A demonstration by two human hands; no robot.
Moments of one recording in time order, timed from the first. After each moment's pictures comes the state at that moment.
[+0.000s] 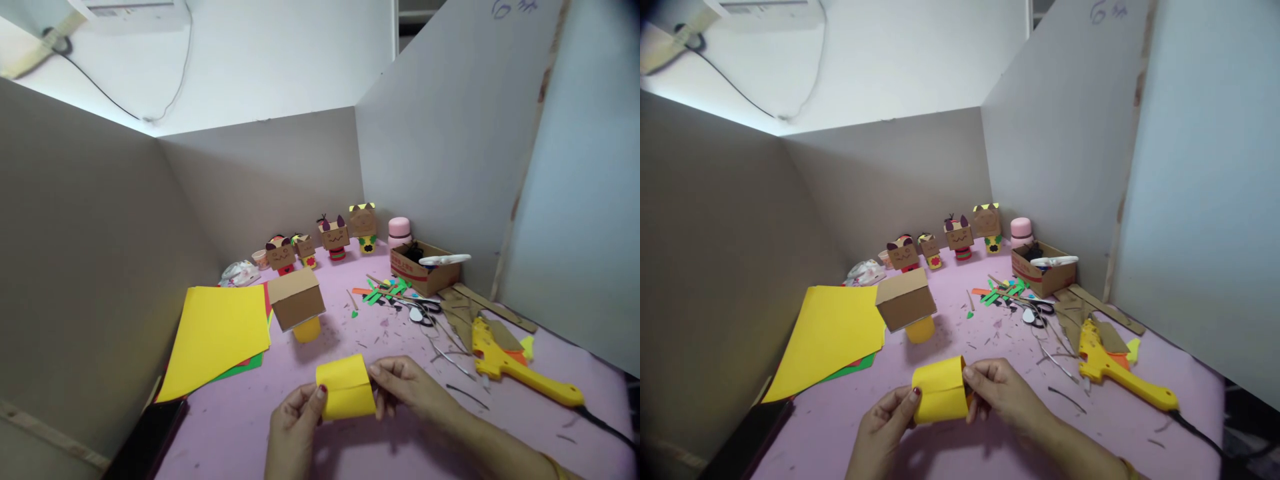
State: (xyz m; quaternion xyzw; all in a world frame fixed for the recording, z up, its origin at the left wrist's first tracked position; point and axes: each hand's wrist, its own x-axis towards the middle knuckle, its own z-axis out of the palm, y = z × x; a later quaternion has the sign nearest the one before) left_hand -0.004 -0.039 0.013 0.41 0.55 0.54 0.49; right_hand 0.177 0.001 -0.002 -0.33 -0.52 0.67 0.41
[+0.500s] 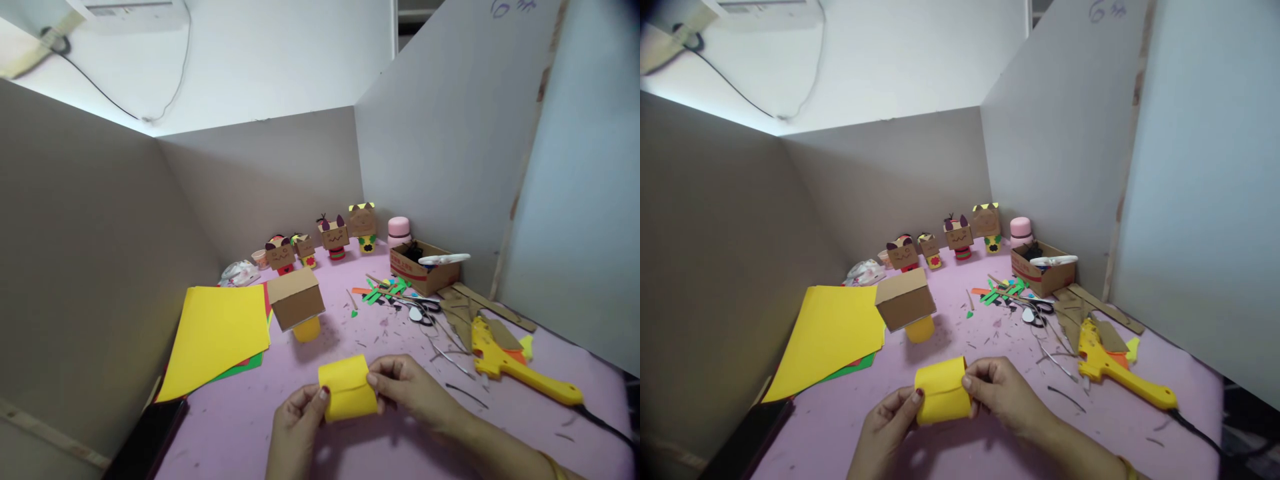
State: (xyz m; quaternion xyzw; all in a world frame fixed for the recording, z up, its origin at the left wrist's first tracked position) left_hand -0.005 -0.037 0.005 0.41 0.55 0.52 0.50; right_hand 0.179 0.001 -0.004 -0.35 -0.54 0.64 0.42
